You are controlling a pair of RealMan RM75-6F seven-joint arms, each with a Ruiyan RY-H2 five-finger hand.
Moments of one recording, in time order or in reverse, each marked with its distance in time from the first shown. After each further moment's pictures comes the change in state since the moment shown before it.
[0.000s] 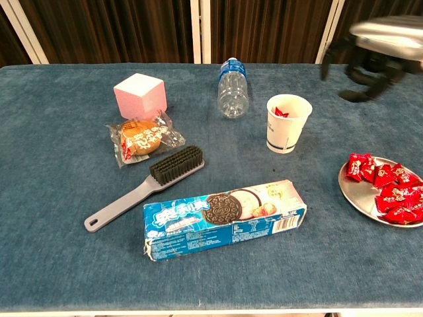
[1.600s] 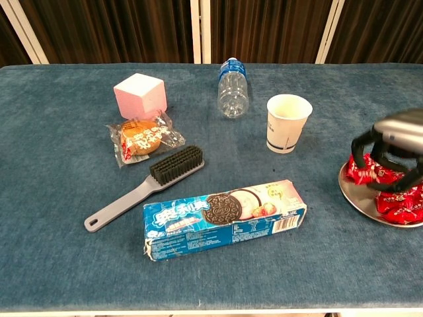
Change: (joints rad) left arm -0.001 -0.003 0.003 -0.001 0.005 0.001 0.001; right arm -0.143 -0.061 -0.126 0.078 -0.168 0.008 0.075
